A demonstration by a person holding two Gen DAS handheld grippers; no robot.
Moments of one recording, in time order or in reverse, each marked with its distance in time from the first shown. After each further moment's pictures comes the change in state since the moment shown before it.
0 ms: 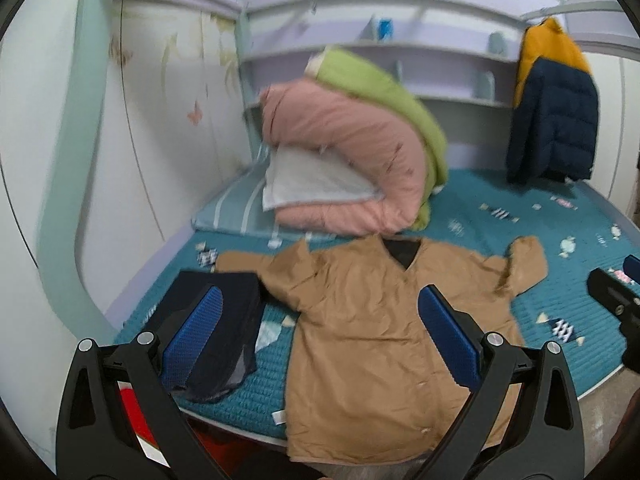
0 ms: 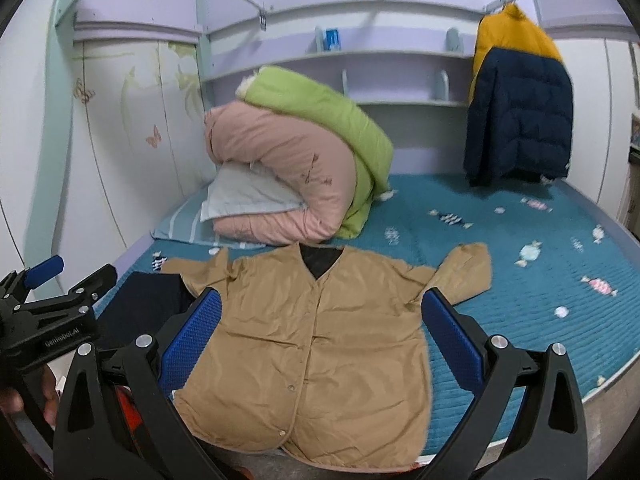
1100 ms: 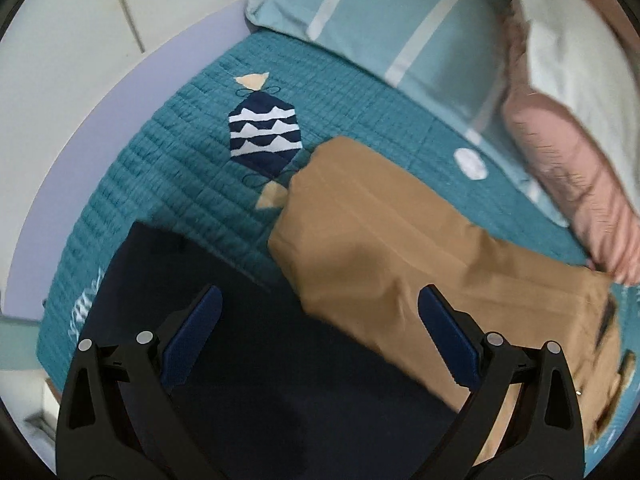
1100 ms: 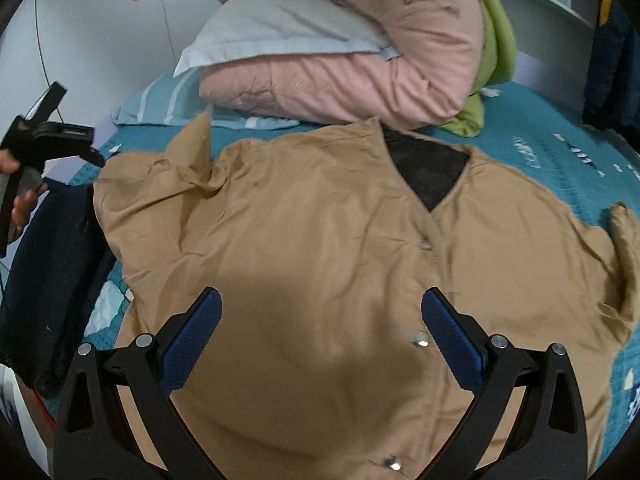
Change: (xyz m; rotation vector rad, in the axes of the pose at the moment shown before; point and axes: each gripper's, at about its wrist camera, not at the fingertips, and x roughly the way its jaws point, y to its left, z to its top) left arm 0.490 0.249 0.007 -0.404 0.707 0.180; right arm 0.380 0.082 -0.066 -0.120 0.354 0.082
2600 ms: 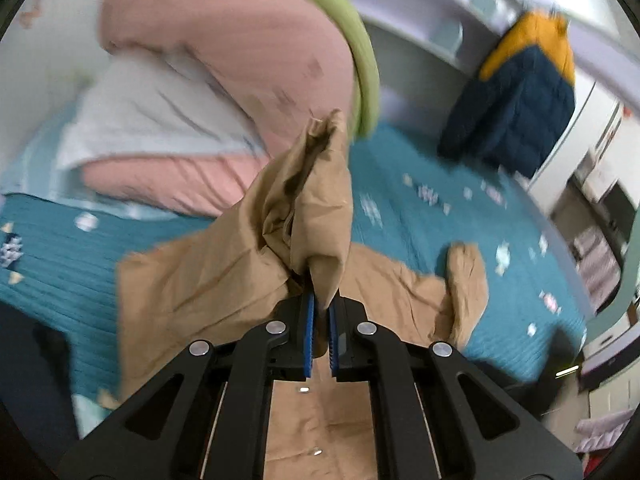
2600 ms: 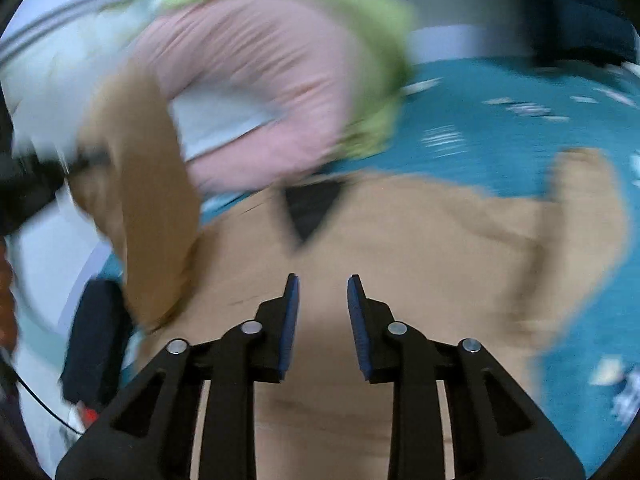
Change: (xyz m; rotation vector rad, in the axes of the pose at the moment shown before) left arm -0.195 -0.310 -0.197 0.523 -0.264 -0.590; right arm -0.099 -0.239 -0.001 0.353 -0.156 0.047
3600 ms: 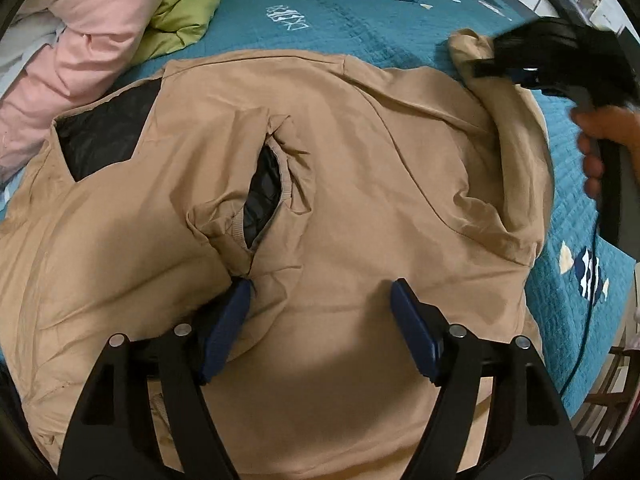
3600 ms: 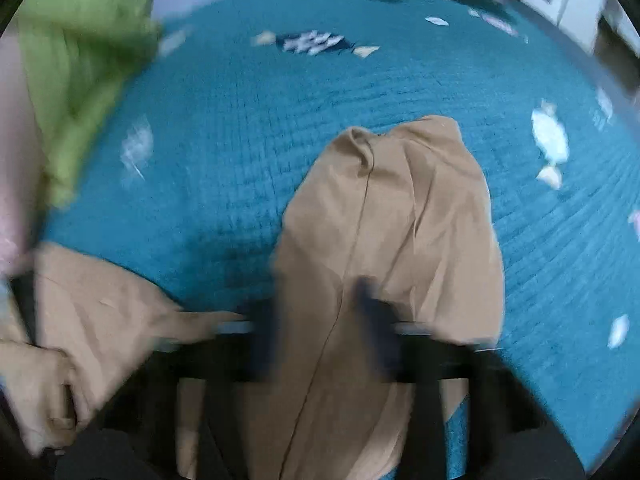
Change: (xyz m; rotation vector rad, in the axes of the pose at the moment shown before) left arm 0.206 -0.090 -0.109 0.311 0.411 0.066; right arm 0.106 -0.219 0.090 0.267 0.212 -0.363
